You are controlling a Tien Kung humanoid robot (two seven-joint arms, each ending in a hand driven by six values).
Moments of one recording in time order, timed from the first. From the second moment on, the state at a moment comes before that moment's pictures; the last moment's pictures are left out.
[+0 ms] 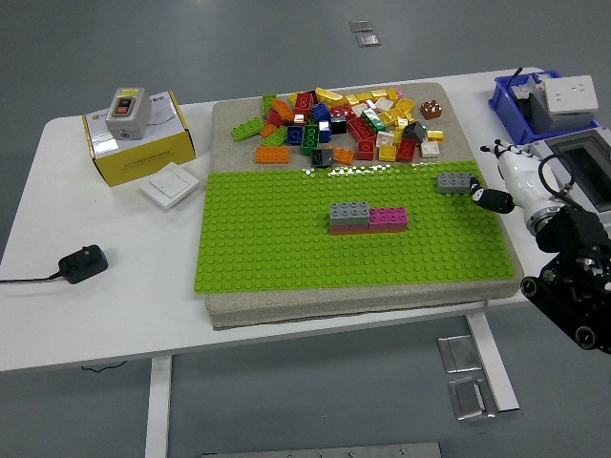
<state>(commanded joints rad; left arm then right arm) -0.01 0.06 -1.22 -0.18 1.00 0.09 0.03 0.49 -0.28 0.92 0.99 -1.95 -0.35 -0.19</state>
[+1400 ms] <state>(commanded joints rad) -0.02 0.05 -1.22 -0.18 1.01 0.09 0.02 0.23 -0.17 1.25 1.17 -1.73 -0.57 0.11</state>
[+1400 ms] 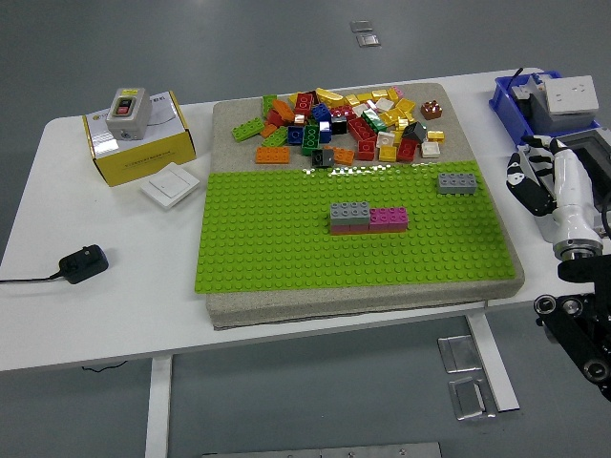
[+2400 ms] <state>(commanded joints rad) -0.05 0.03 -1.24 -0.18 1.05 0.10 0.05 0.45 -0.29 0.92 1.02 -1.87 -0.44 -0.09</state>
